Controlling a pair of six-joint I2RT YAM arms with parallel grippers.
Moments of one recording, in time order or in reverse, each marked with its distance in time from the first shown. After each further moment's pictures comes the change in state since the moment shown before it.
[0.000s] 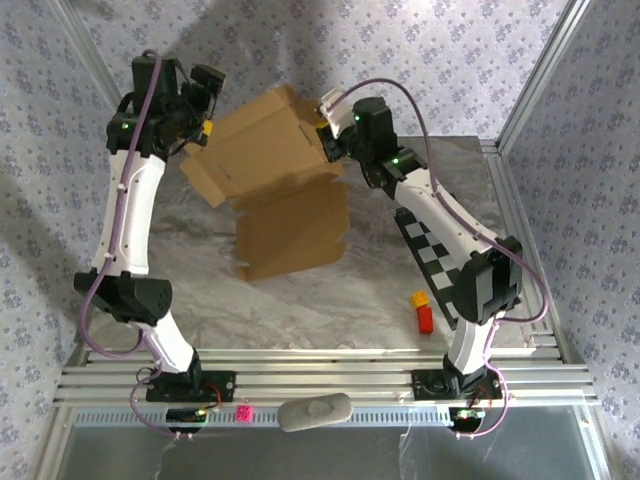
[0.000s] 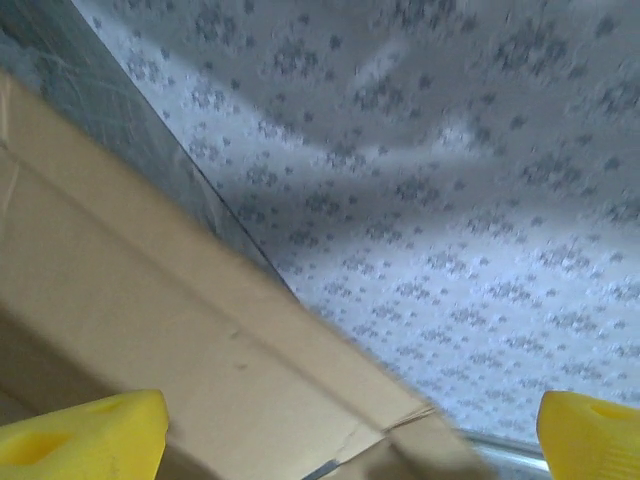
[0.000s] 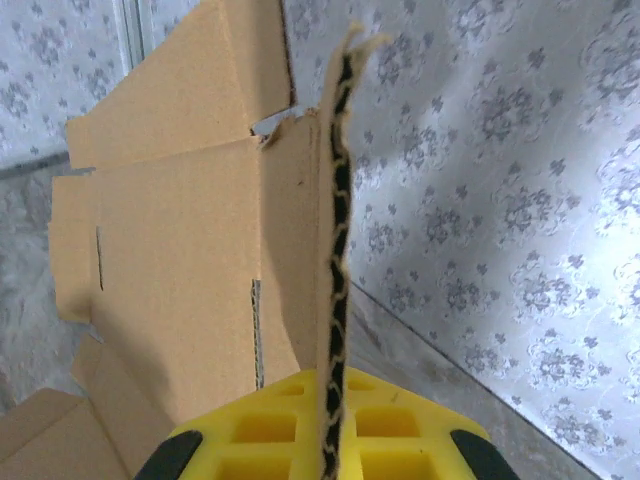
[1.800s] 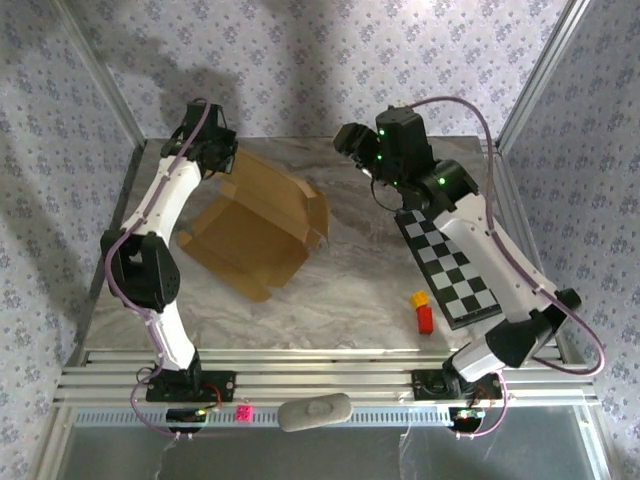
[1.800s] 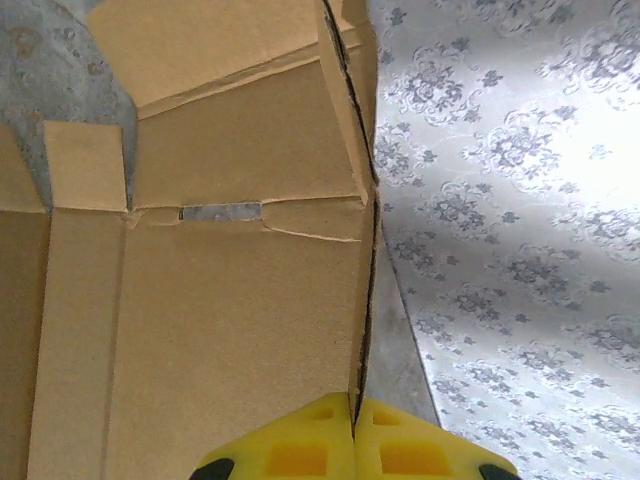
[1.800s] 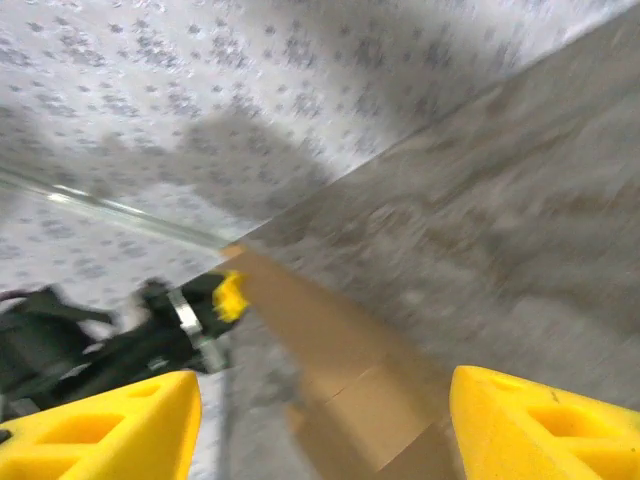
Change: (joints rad) left arm -0.052 0.076 -0.520 0.360 -0.141 -0.187; right arm 0.075 -0.302 0.015 -0.465 0.175 1.336
